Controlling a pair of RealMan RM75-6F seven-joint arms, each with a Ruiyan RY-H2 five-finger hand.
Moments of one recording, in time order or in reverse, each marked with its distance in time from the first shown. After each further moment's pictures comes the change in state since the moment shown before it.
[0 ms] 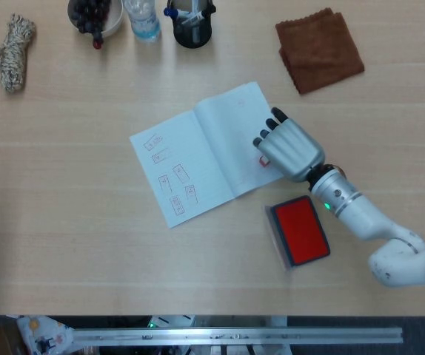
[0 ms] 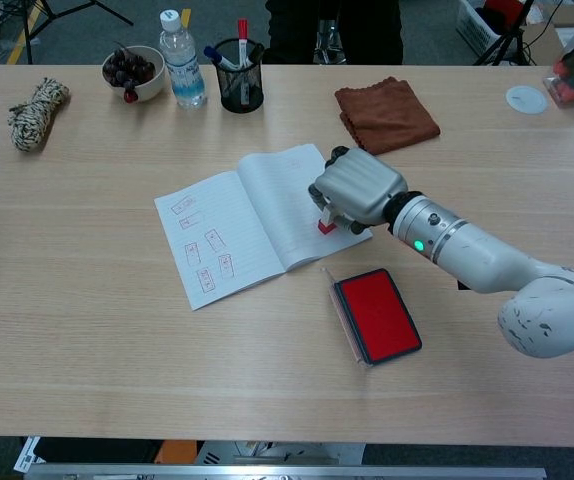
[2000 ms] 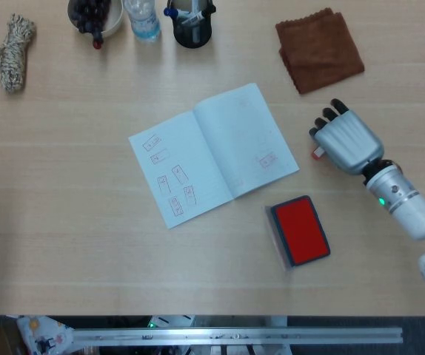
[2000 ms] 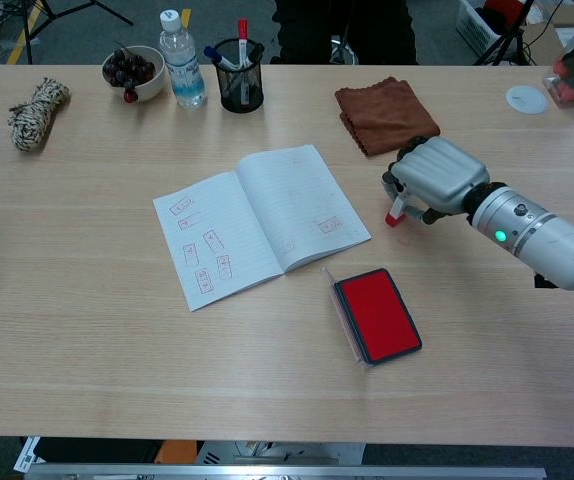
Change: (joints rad) left arm -0.003 -0.006 0.007 -0.004 0.013 -0.006 0.008; right arm -0.111 0.164 -0.047 -0.021 -0.028 0.057 0.113
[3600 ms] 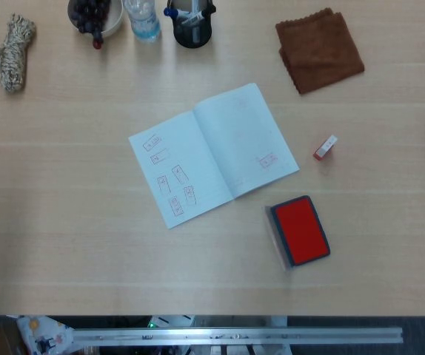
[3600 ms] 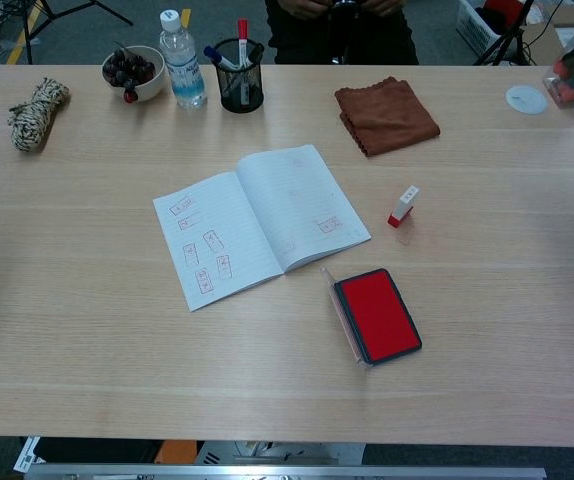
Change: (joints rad) left arm -0.025 -0.014 -0.026 -0.028 0.038 0.026 0.023; right arm -0.295 0.513 0.017 -0.503 0.023 0.415 -0.044
